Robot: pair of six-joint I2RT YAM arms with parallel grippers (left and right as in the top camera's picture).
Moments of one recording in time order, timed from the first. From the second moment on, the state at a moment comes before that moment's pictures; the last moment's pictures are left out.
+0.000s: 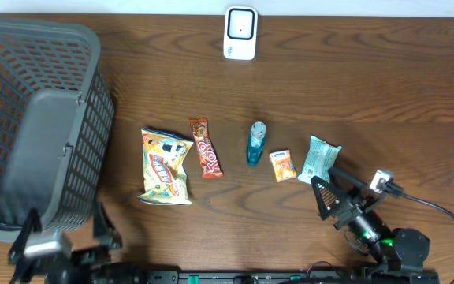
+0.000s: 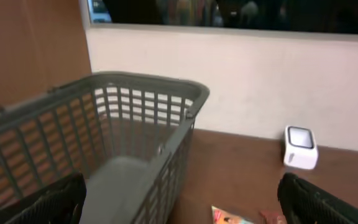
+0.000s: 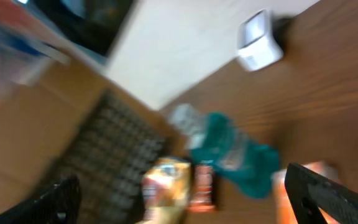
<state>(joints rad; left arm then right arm) 0.06 0.00 0.79 -0.80 -0.11 -0.05 -0.11 0.01 0.06 -0.01 -0.77 0.92</state>
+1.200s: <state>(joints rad) 0.06 0.00 0.72 -0.74 -0.11 -0.05 0.13 0.63 0.06 -0.05 -0.55 1.30</state>
